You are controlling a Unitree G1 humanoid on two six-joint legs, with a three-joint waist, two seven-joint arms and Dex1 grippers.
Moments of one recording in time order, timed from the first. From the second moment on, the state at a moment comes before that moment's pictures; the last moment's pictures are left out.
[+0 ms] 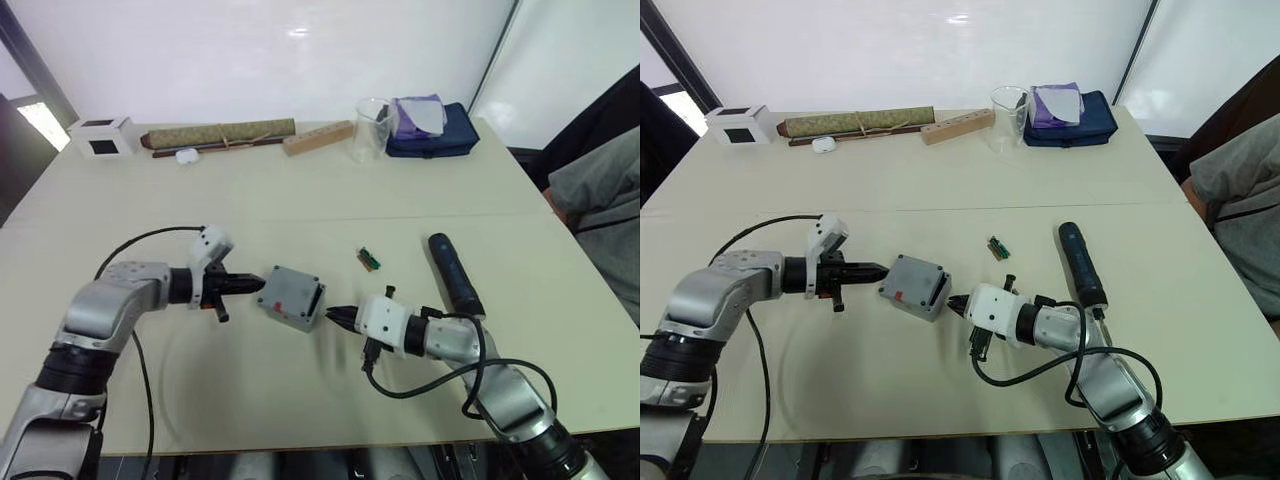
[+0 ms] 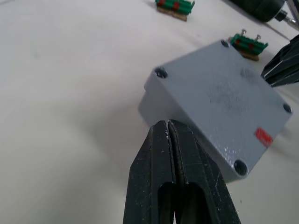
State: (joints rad) left arm -0.48 0.72 -0.07 -0.02 -0.48 0.77 -1.04; right arm -0.17 -0.51 0.33 -0.41 -0.04 0.27 0.75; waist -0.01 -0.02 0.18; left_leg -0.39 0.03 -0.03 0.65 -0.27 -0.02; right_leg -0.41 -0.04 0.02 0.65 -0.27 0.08
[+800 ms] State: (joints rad) left arm -0.47 0.72 -0.08 -0.06 -0.47 0.80 -1.04; right arm -0.21 -0.46 0.35 -0.37 -0.05 0.28 0.73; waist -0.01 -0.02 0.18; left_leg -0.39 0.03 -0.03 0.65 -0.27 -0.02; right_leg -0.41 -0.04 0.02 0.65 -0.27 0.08
